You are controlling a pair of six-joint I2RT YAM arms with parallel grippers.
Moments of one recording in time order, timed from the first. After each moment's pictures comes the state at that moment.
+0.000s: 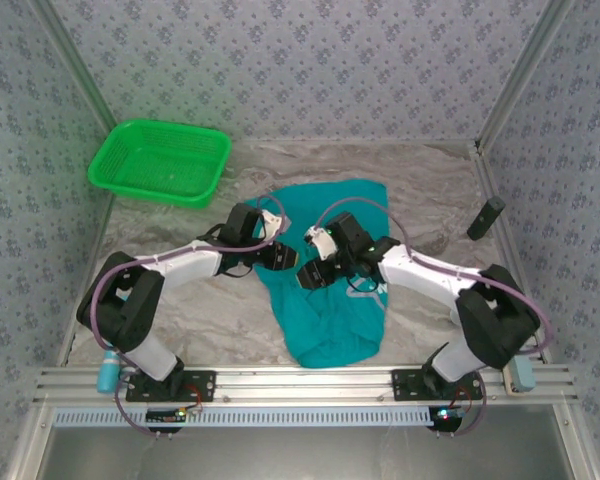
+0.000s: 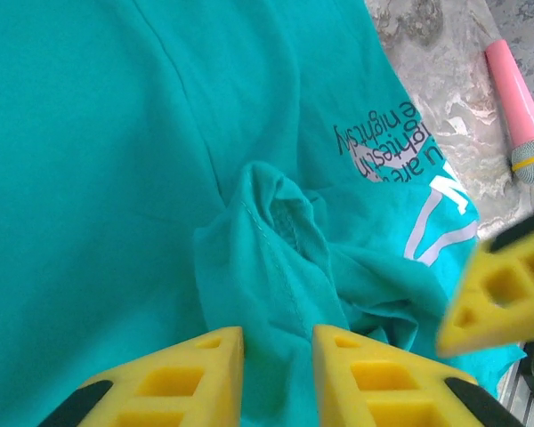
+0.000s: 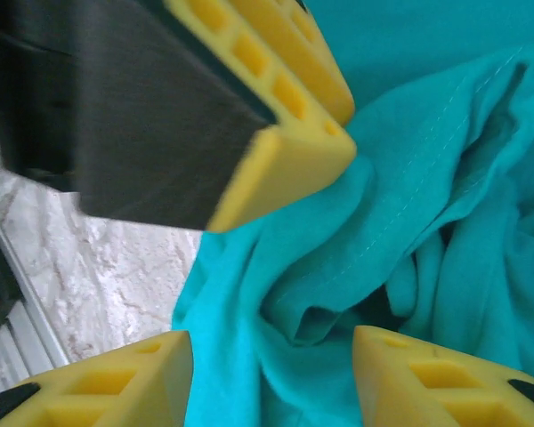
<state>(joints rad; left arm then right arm) -0.56 1.60 0.85 -0.06 0.56 -0.32 0.71 1.53 0.91 -0.33 -0.43 0.22</state>
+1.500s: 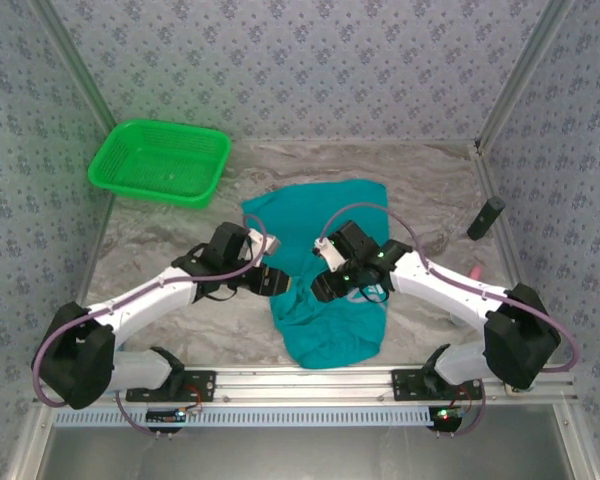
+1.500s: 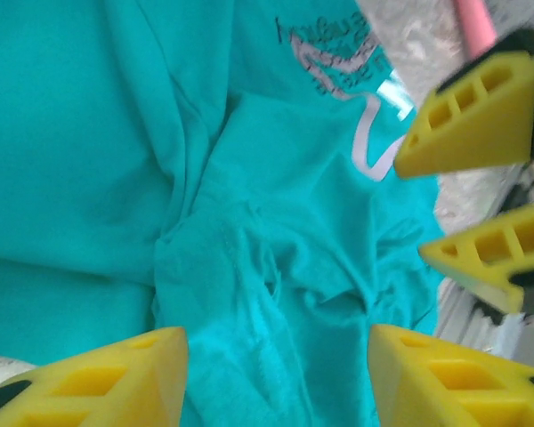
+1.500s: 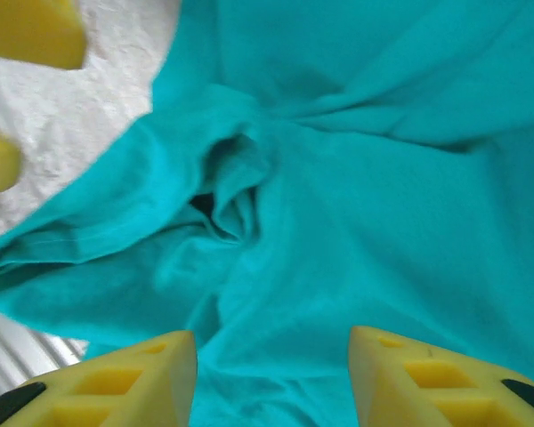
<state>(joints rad) -0.65 1.26 0.70 -0.29 0.51 -0.33 0.77 1.37 0.92 -0.61 -0.24 0.20</state>
